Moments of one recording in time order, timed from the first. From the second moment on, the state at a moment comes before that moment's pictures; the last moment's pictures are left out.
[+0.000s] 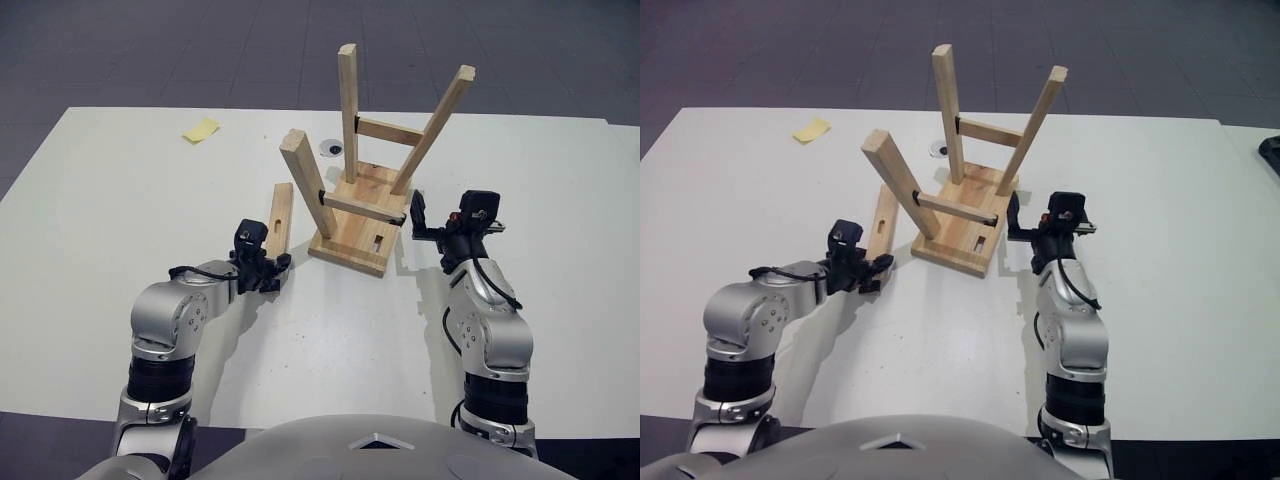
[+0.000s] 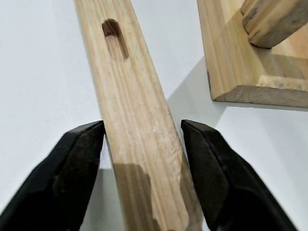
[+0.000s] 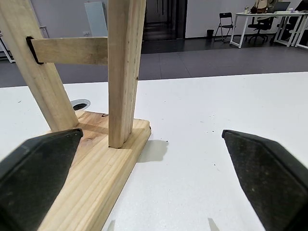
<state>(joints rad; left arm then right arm) -0.15 0.32 -0.03 -0.40 -0.43 1.27 -0.13 -0.04 -0.01 -0.09 -0.37 0.10 0.50 -0.02</state>
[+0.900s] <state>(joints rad) -0.30 0.29 0.26 -0.34 -0.33 0.49 -0.06 -0.33 -0.08 -0.29 -0.40 0.31 0.59 -0.01</state>
